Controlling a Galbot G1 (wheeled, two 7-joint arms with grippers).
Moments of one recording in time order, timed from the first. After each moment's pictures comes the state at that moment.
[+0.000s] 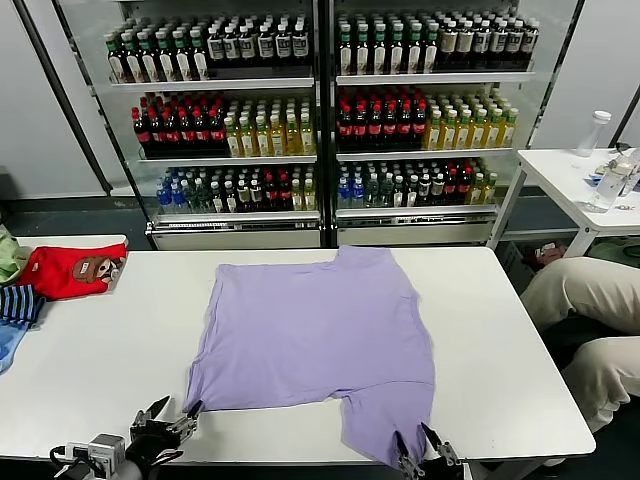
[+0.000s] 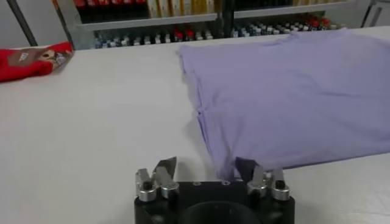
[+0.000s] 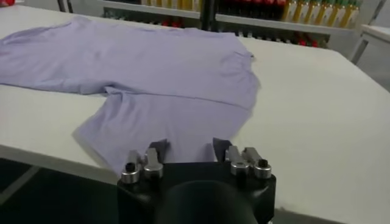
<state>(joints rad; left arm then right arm) 1.74 -0.94 -0.60 -2.12 -0.60 0.43 -0.15 -1.83 1.07 0.30 2.23 0.28 -0.31 0.25</state>
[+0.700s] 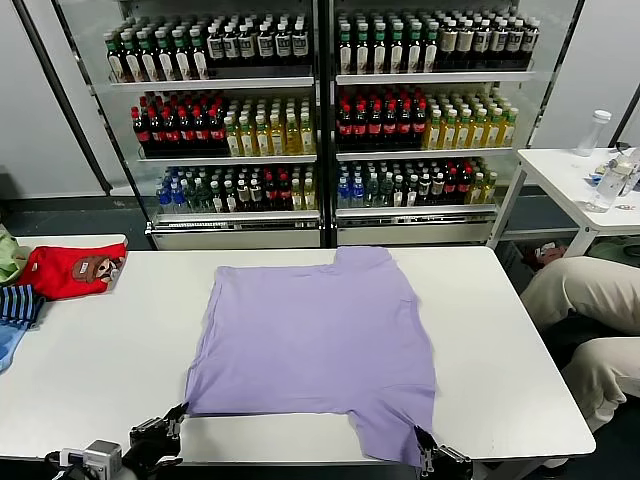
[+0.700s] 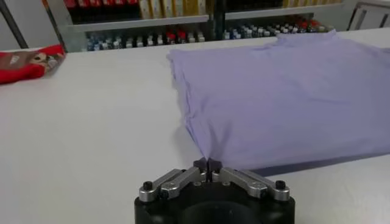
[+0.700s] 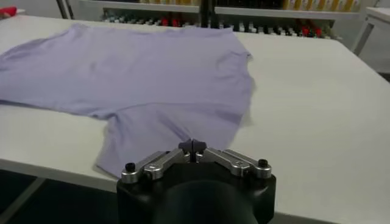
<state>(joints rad) 1.85 -0.92 -0.66 -2.21 -0.59 0.40 -0.16 -1.98 1.00 0.44 2.43 0.36 -0.34 0.19</state>
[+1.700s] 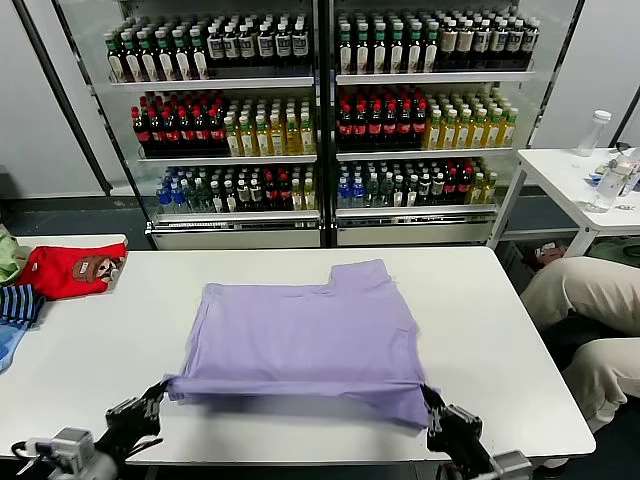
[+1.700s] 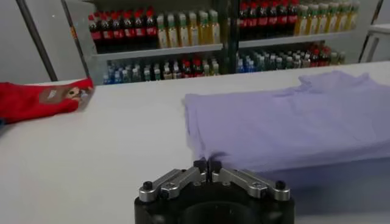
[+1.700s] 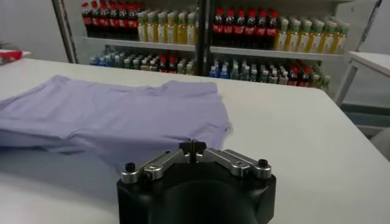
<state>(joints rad) 1.72 -0.95 -0.69 -2.18 -0.63 0.40 -0.15 -1.61 1.04 0.38 2.30 0.40 -0.42 0.23</state>
